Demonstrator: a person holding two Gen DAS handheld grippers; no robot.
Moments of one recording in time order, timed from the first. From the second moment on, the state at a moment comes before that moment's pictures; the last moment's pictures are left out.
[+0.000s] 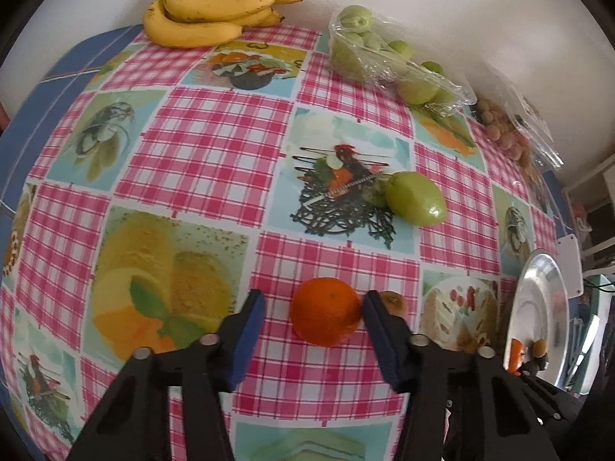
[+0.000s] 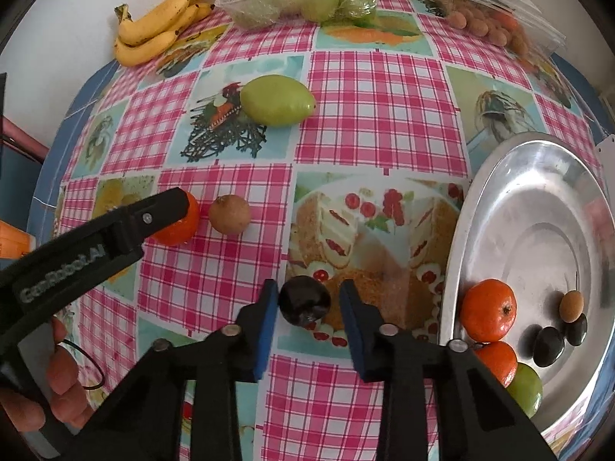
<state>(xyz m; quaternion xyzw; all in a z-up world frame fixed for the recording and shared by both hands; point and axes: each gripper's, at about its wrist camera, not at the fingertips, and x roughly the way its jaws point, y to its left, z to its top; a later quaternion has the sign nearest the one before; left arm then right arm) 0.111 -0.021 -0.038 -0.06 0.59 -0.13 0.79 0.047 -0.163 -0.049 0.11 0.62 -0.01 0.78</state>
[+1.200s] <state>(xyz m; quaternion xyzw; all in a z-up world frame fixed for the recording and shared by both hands) 0.099 -0.006 0.021 -0.07 0.53 -0.11 0.84 0.033 -0.185 0.013 0.16 0.55 -0.02 0.82</state>
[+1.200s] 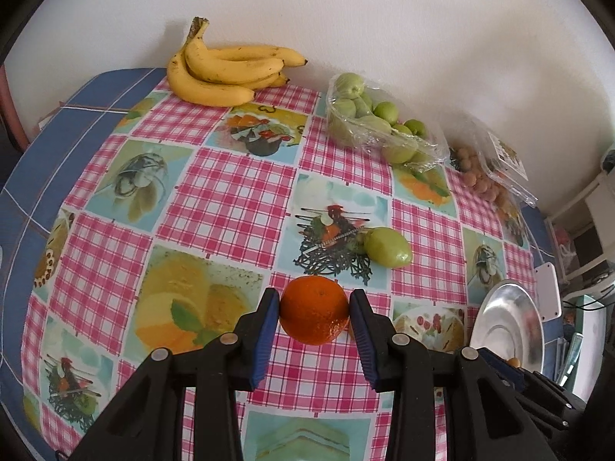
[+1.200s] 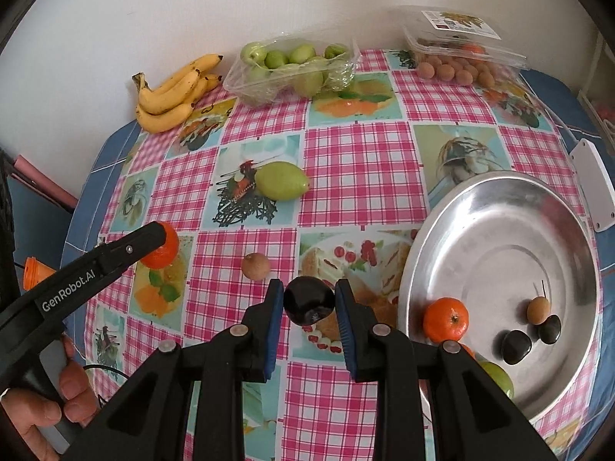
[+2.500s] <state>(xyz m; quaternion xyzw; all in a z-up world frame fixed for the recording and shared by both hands) 0.053 -0.133 0.022 0.06 0.52 -0.20 0.83 -0.023 -0.356 0.003 0.27 0.52 -0.20 0.78</state>
